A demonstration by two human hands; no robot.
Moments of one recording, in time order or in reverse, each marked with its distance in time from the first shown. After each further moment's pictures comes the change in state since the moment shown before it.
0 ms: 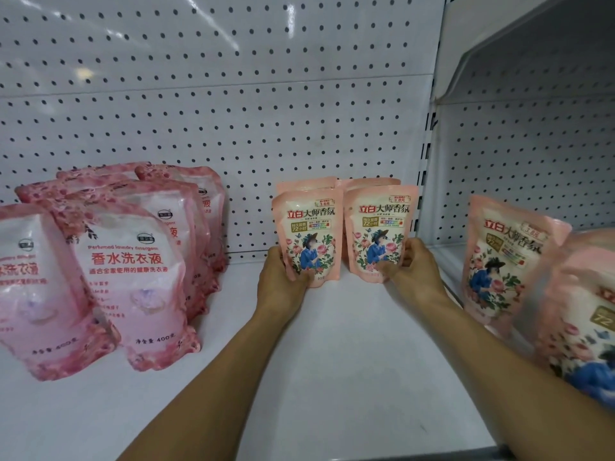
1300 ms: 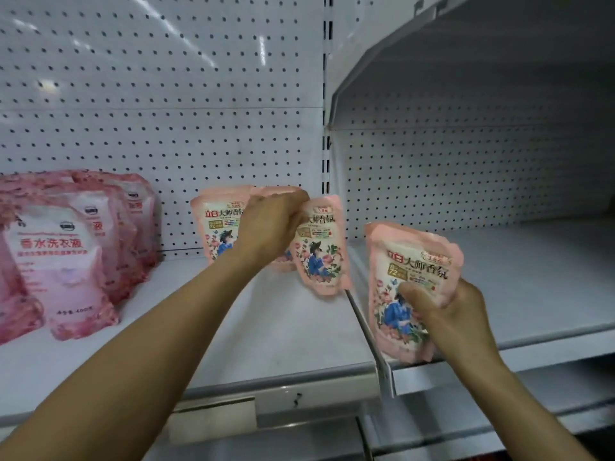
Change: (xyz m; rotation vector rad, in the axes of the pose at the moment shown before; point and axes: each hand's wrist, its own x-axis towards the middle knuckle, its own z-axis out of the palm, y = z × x) left_hand -0.077 0.178 0.041 0.652 0.017 0.767; right_hand -0.139 -0.005 -0.212 0.026 0.139 -0.115
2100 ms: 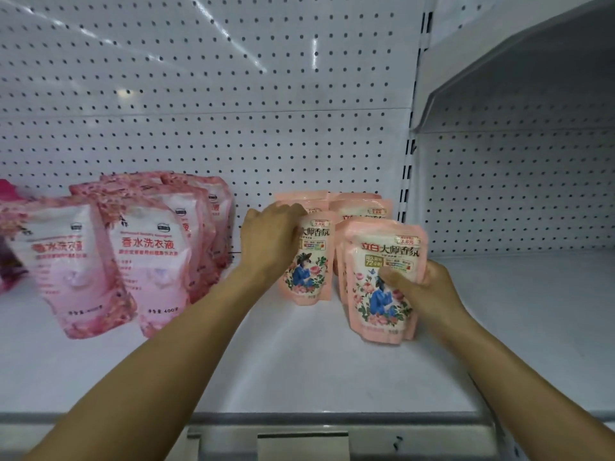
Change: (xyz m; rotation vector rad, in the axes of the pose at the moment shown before) left_hand -0.030 -0.115 -0.010 0.253 0.118 -0.159; right_hand 0.055 -0.015 0.143 0.286 -0.382 -0.001
